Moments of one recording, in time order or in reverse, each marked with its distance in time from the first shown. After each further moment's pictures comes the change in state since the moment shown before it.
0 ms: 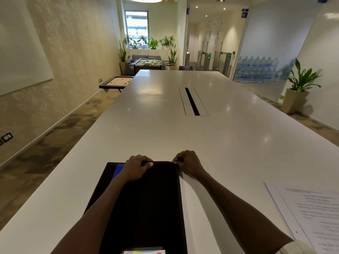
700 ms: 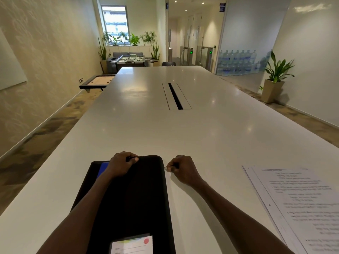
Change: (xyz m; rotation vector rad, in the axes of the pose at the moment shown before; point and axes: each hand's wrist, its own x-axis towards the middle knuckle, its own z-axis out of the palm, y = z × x) left_hand -0.001 0.004 -0.004 -0.015 -0.011 -0.002; right_hand -0.067 0.011 -0.004 0.111 0.105 0.046
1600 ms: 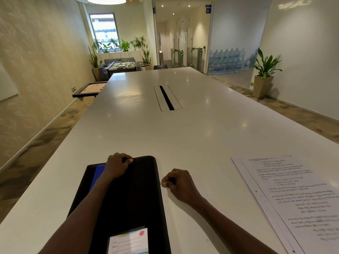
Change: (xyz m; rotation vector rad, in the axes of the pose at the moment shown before) left_hand -0.008 0.016 0.004 0.014 0.067 -0.084; right_hand -0.076 -0.012 -0.001 0.057 0.008 0.027
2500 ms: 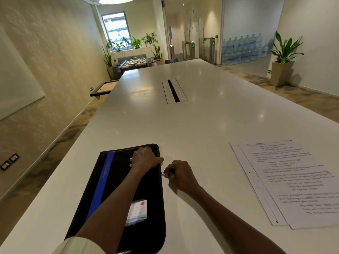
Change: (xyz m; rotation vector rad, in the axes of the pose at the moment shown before) left_hand -0.084 0.127 0.022 0.315 -0.022 -0.223; right_hand -0.039 -0.013 -0.006 -0.021 0.015 -0.043
